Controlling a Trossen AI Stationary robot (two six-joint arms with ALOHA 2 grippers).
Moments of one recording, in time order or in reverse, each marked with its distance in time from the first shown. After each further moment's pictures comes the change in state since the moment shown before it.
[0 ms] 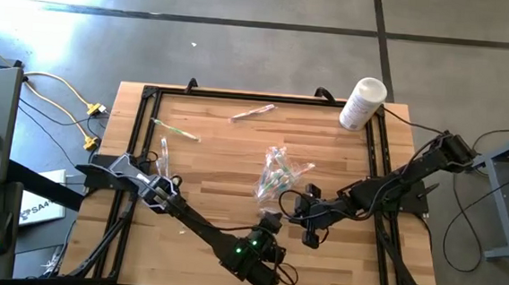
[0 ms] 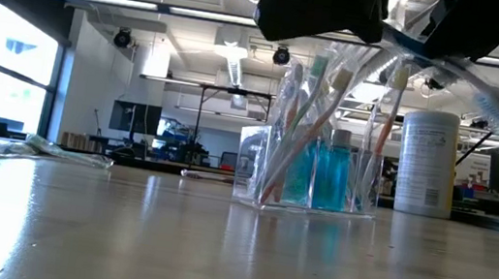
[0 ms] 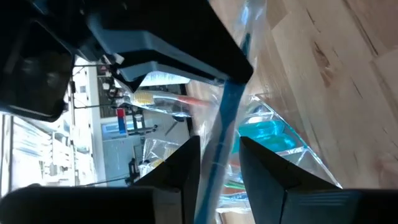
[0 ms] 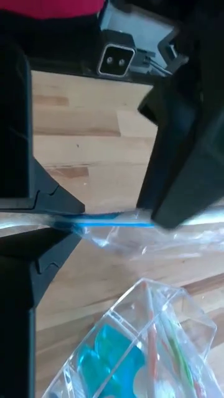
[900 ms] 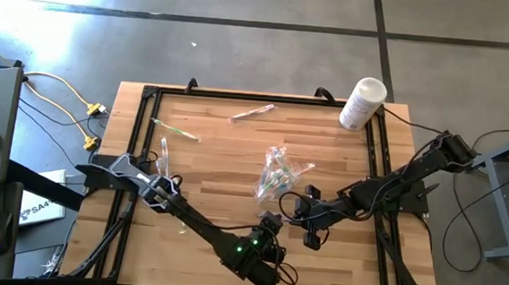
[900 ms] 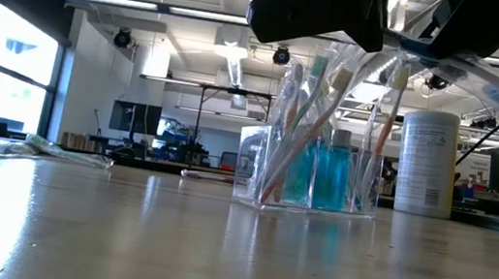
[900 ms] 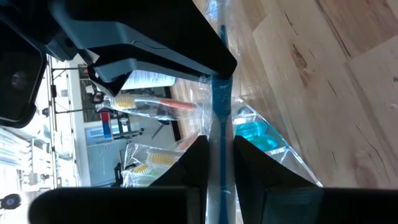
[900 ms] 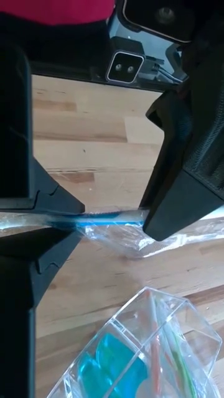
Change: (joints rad) left arm 0.008 0.000 0.000 -0.001 0.068 -0.001; right arm 0.001 0.000 0.000 0.002 -0.028 -0.018
